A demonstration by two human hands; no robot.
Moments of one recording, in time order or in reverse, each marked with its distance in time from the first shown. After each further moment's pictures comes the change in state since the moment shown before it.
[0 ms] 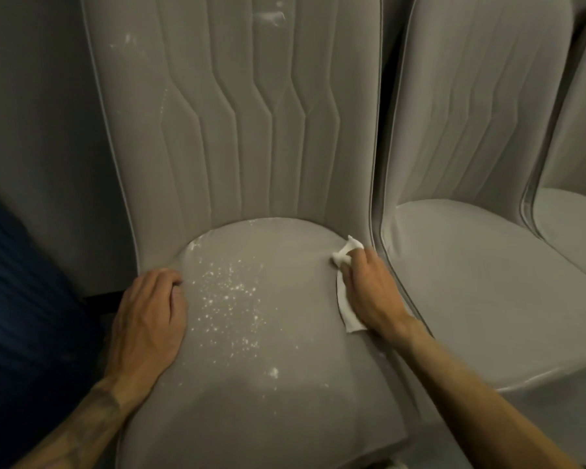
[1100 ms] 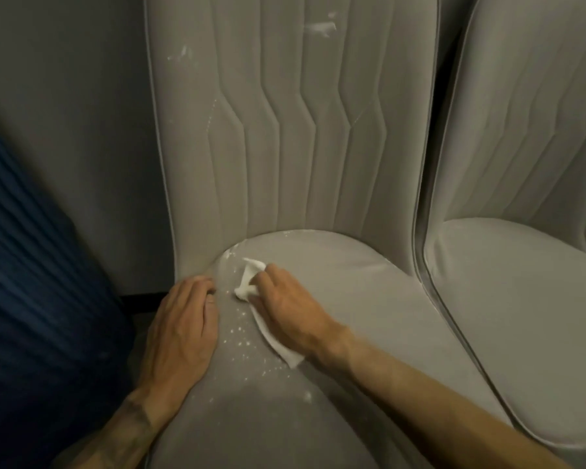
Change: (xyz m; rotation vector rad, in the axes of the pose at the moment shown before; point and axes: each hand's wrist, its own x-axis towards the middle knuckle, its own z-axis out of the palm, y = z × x) left_hand -0.001 0.003 -0.003 0.012 0.028 -0.023; right_hand 0.020 -0.144 0.060 0.222 -0.169 -0.587
